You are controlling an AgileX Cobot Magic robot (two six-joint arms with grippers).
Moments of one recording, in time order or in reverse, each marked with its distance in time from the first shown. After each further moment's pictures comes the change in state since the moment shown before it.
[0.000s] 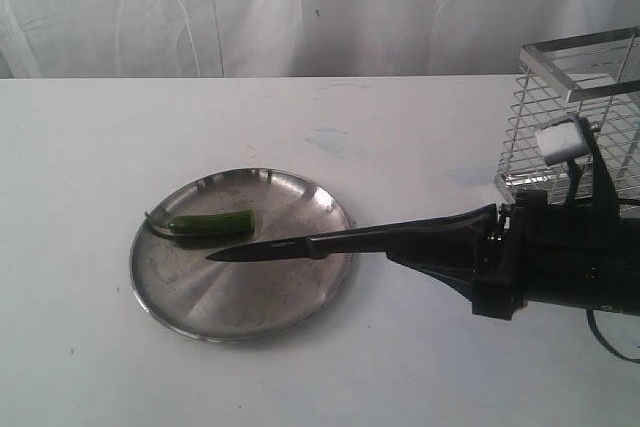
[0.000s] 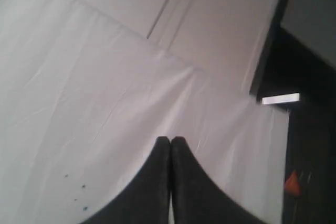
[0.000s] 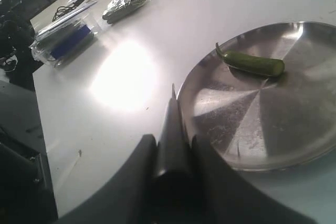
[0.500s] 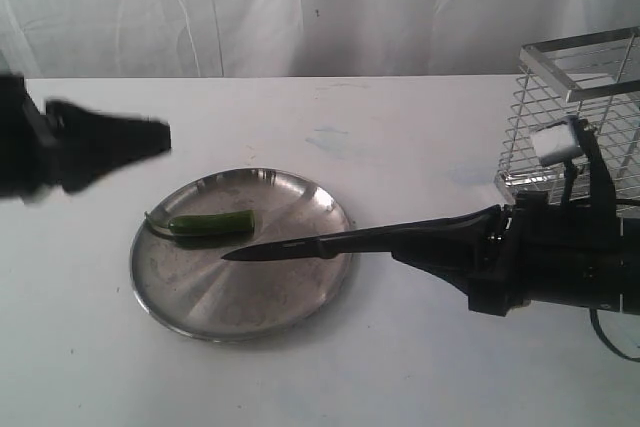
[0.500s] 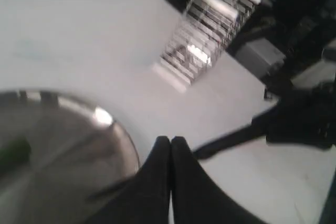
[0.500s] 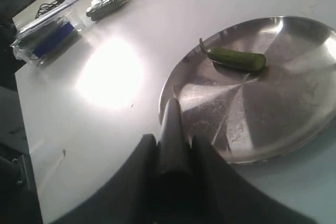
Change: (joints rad) left arm -0.004 0.912 -0.178 1.462 -0.386 -1.119; right arm 0.000 0.000 0.000 0.000 -0.053 0.008
